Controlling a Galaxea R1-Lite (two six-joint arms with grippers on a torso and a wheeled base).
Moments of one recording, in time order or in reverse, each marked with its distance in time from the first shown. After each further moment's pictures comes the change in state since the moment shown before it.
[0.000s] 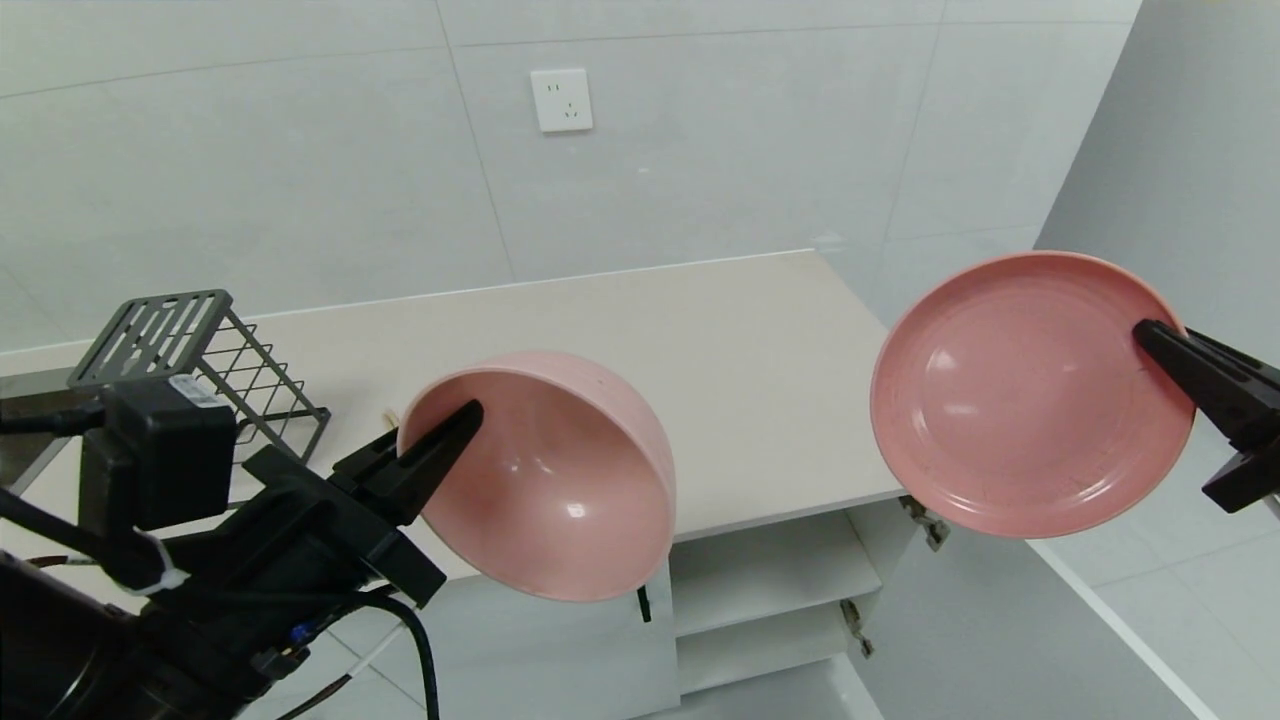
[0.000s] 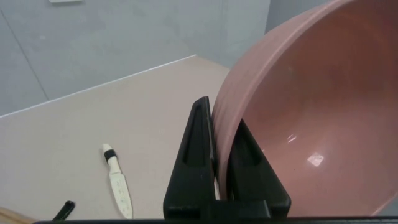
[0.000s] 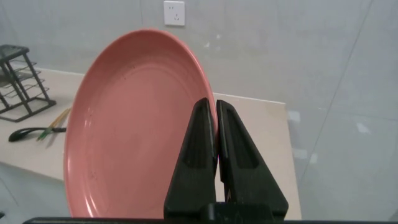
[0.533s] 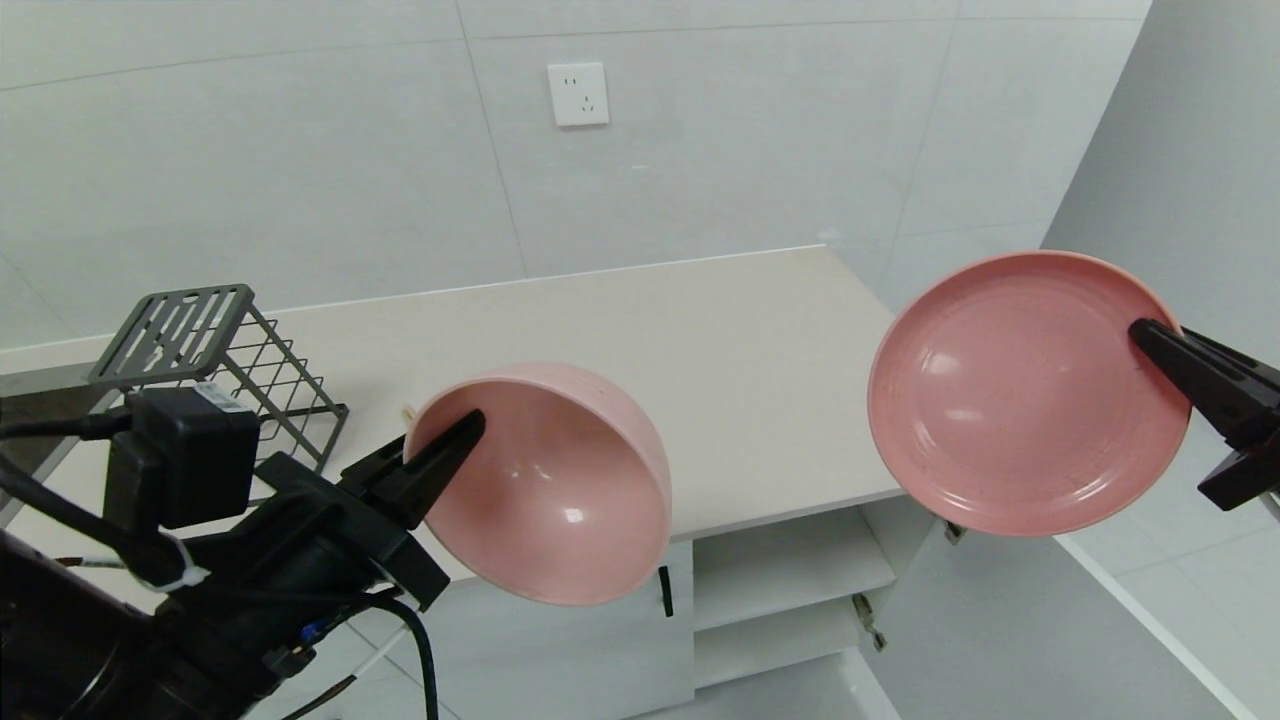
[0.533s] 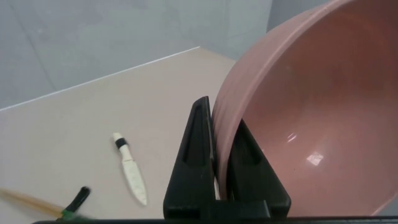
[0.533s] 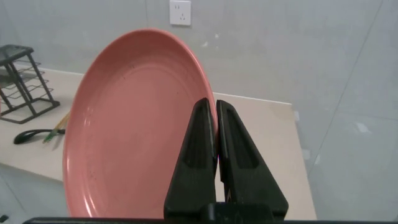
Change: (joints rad) left arm 0.002 0.017 0.011 0.002 0.002 -0.001; right arm 0.000 0.003 -0.002 0.001 0.000 0.000
